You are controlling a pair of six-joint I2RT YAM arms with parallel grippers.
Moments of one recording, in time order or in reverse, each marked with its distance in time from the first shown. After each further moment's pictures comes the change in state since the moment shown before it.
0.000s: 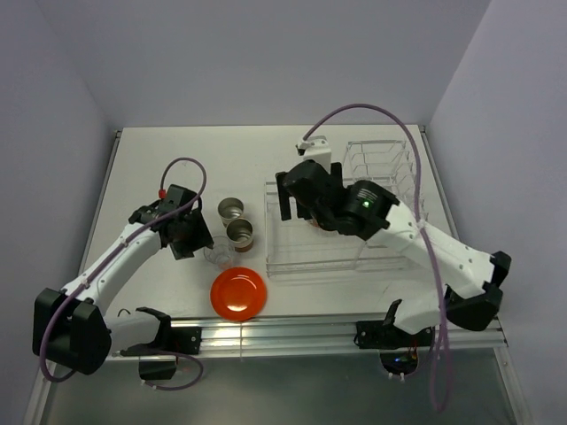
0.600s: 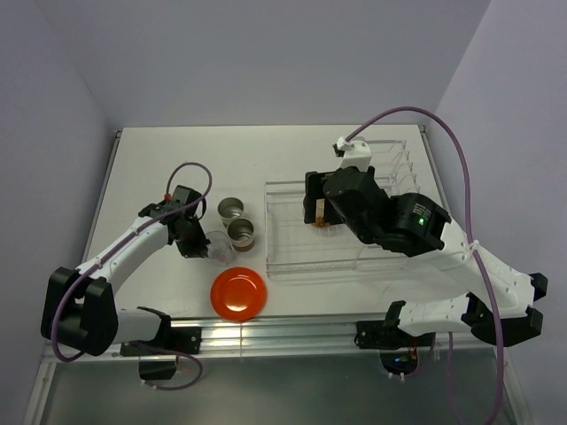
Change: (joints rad) left arm 0.010 0.121 -0.024 0.055 0.030 -0.016; right arm 0.060 -0.229 0.009 -0.075 0.033 0.057
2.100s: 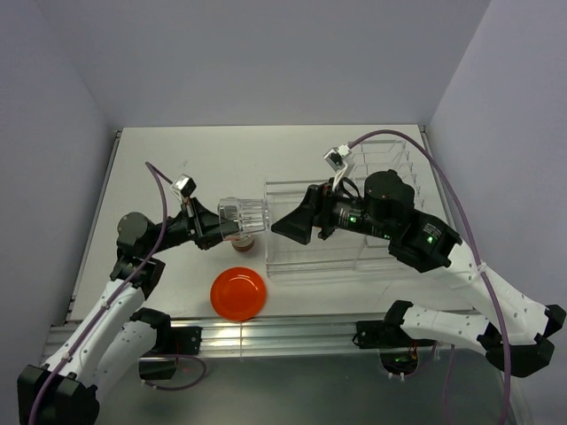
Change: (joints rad) left arm 0.032 -0.550 -0.347 1.230 0.944 -0.940; right arm -0.180 -0.221 -0.357 0.588 -0.894 0.060
